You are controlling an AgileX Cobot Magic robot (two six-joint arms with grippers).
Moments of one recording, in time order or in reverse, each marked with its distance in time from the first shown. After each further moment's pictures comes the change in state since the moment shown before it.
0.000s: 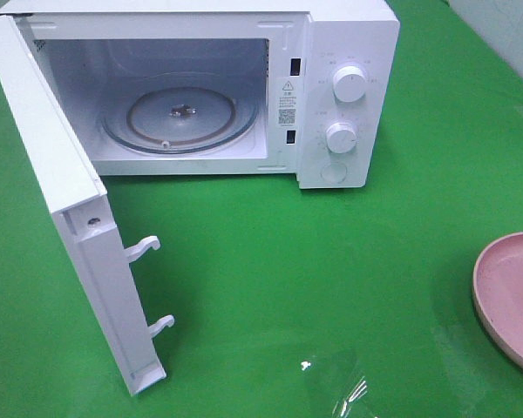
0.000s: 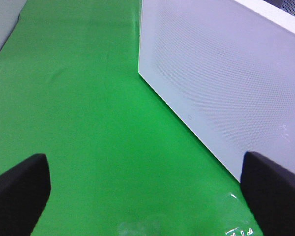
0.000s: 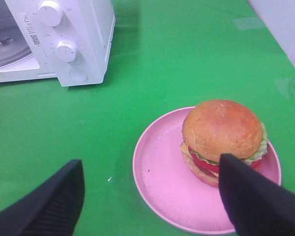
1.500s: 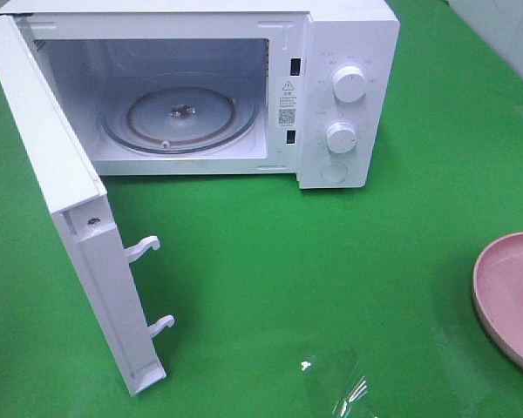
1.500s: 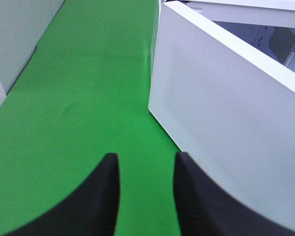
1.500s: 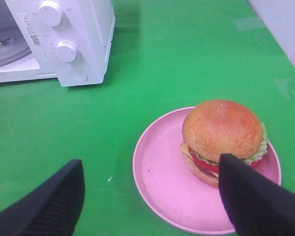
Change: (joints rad) left arm 0.000 0.161 -0.035 0.039 -0.203 -0.045; right arm 0.000 0.000 0.000 0.000 0.000 0.000
